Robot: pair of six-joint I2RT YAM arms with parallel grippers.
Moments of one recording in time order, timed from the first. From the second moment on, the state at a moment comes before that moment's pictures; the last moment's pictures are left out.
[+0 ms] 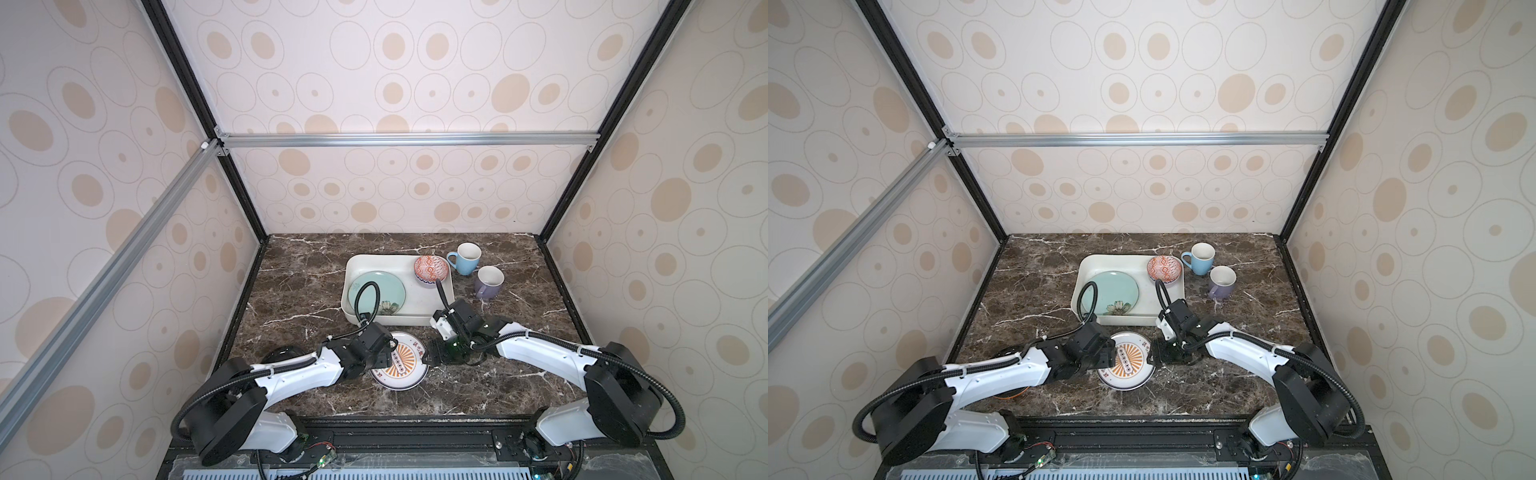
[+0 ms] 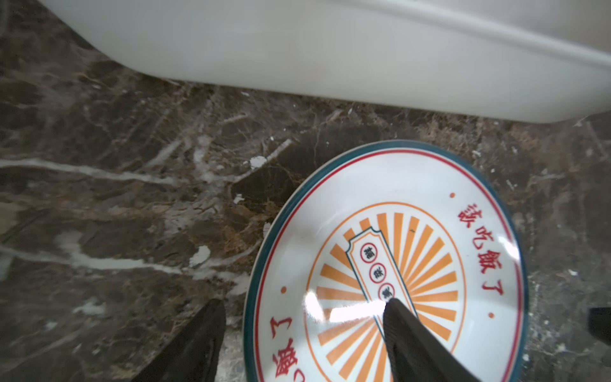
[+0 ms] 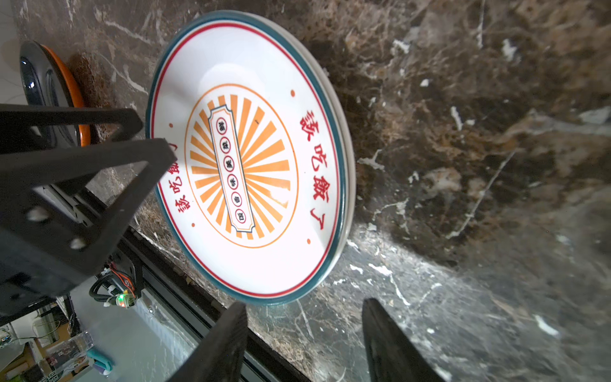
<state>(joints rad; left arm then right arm) -0.85 1.30 0.63 -0.33 -0.25 -0.84 0.68 1.43 0.82 -0.53 -0.37 0.56</state>
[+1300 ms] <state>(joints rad) -0.82 1.36 0.57 -0.25 -0.22 -0.79 0.68 1.51 0.87 -0.55 -0.34 0.57</state>
